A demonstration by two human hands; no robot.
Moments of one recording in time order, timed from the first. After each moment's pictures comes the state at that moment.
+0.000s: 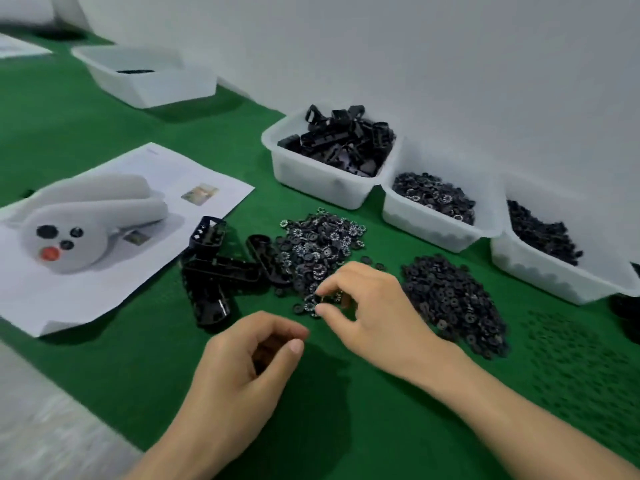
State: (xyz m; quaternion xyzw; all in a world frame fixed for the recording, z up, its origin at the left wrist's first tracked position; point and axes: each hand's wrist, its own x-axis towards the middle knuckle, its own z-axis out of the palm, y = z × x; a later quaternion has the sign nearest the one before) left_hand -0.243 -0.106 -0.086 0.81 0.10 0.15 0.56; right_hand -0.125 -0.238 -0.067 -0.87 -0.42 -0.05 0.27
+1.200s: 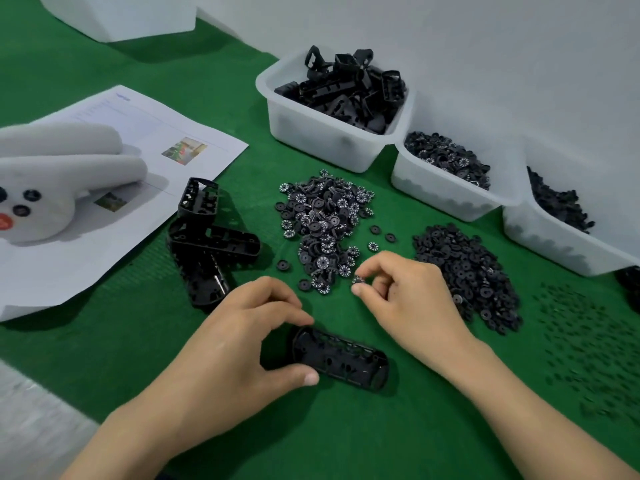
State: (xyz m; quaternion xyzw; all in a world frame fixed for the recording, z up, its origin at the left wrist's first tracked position) left_hand -0.231 -0.069 -0.105 0.91 -0.06 0.02 0.41; right_hand -0.121 -0.254 -0.089 -0.92 -0.28 -0.03 0.26
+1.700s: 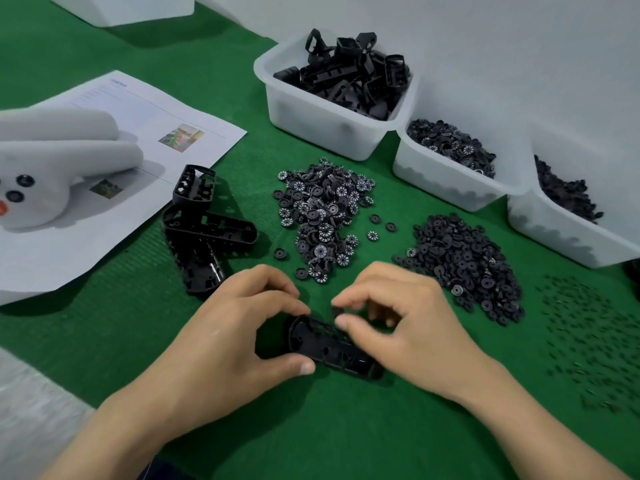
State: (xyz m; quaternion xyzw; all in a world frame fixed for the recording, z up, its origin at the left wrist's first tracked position) left_hand -0.231 -0.069 -0.107 0.92 -0.06 0.04 0.40; right_hand -0.146 -0.261 -0.079 -0.86 -0.40 0.03 0.33
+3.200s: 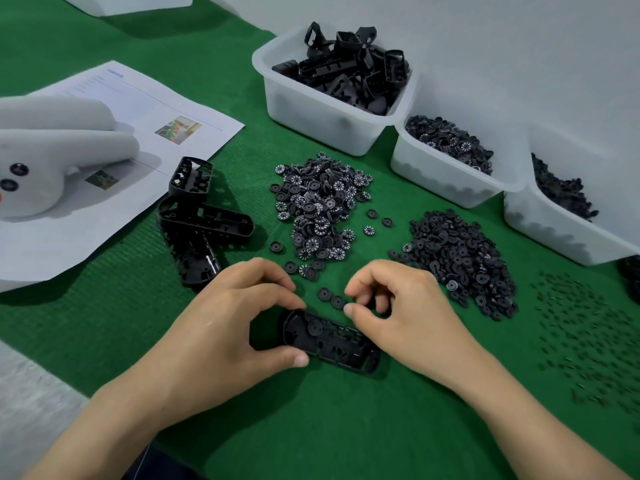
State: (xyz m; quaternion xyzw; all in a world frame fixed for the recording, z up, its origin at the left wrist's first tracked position) left_hand -0.232 -0.070 -0.104 0.92 -0.06 0.03 0.39; right_hand -0.145 -0.263 -0.078 -0.90 -0.29 0.08 0.30
